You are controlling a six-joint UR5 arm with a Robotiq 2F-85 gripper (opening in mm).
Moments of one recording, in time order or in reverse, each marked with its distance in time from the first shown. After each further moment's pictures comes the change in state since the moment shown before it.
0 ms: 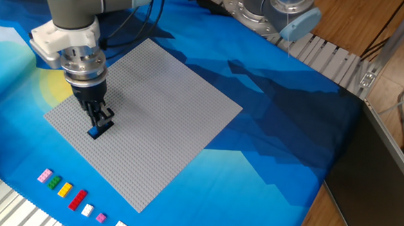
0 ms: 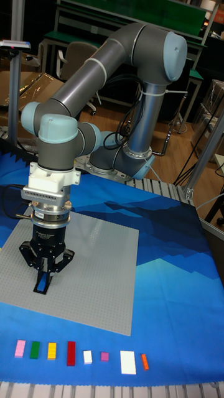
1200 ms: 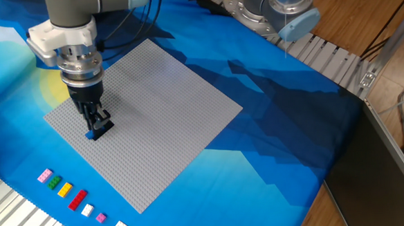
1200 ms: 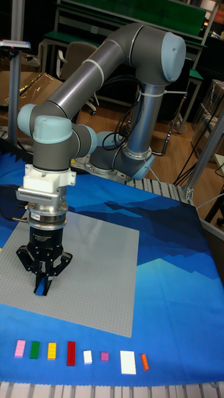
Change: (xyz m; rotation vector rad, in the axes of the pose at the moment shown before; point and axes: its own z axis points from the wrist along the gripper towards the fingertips) arm -0.012 -0.003 0.004 -0.013 -0.032 0.000
